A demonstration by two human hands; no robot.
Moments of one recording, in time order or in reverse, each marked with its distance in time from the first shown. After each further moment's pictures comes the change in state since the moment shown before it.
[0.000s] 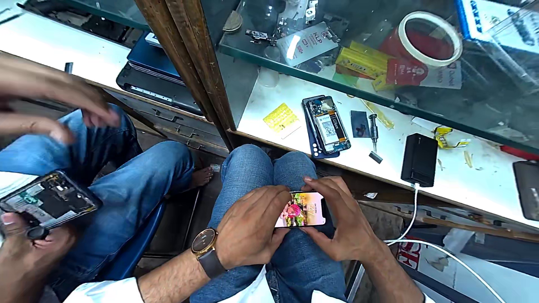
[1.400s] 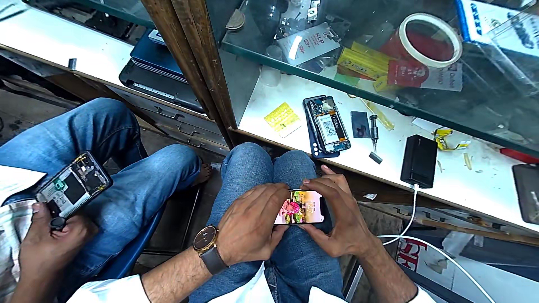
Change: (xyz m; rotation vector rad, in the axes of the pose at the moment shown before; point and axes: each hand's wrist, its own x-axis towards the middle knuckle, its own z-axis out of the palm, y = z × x) left_hand -0.002 0.002 0.005 -0.008 0.034 -0.027; right_hand 0.000 0.009 0.005 0.012 0.054 -0.089
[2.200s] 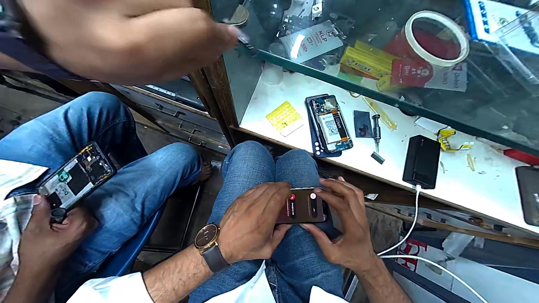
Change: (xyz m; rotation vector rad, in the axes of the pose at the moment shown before) left_hand -0.001 0.000 0.001 0.022 -0.004 -0.001; right_hand -0.027 -0.015 0.007 -0.132 0.127 0.161
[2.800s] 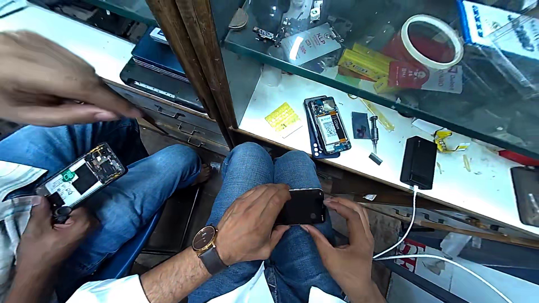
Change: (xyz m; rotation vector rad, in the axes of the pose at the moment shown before) left_hand 0.000 -0.001 -0.002 -0.007 0.007 0.021; right_hand -0.021 -0.034 0.005 -0.021 0.188 0.318
